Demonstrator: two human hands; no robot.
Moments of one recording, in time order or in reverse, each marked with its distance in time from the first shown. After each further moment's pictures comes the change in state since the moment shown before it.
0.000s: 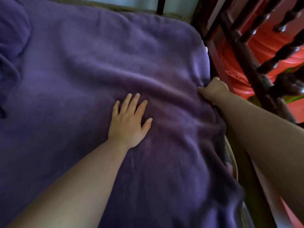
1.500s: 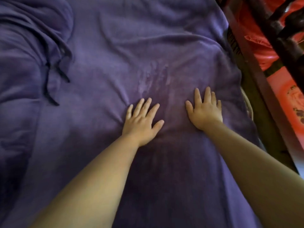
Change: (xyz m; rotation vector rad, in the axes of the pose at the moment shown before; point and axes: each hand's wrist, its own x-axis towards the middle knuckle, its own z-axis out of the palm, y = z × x) left_hand -0.135 -0.019 -0.013 0.042 -0.283 -0.028; right_hand -0.208 0.017 0.080 -0.122 -0.114 -0.213
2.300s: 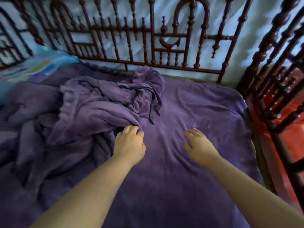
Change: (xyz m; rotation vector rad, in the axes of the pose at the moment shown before) left_hand -0.370 -0.065 -0.199 0.138 0.360 -0.328; right_hand -0.310 -0.143 -0.166 0.064 -0.020 -0.652
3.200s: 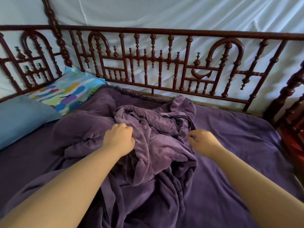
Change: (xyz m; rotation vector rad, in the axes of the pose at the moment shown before) left_hand 0.040 -0.296 -0.127 0.050 -0.080 -0.156; right_hand 0.109 -0.272 -0.042 0.053 0.069 0.043
